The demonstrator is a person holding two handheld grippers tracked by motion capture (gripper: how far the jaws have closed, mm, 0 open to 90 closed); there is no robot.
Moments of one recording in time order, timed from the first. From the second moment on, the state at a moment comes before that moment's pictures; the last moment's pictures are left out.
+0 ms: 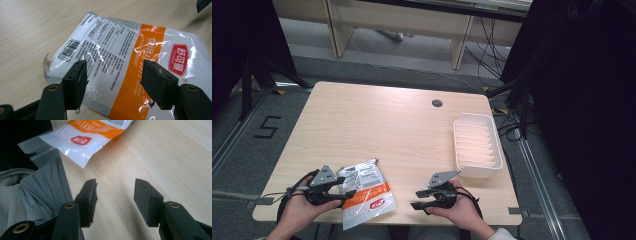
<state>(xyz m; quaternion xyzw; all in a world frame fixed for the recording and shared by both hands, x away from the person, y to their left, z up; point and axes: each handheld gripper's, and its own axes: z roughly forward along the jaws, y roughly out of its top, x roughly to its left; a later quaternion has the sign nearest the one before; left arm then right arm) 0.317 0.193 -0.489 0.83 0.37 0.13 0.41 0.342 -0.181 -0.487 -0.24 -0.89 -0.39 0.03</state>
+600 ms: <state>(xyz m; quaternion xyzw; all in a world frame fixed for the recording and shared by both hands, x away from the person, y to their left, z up) 0.285 0.144 -0.469 0.85 0.28 0.13 0.42 0.346 -0.182 -0.488 -0.25 -0.89 -0.39 0.01</state>
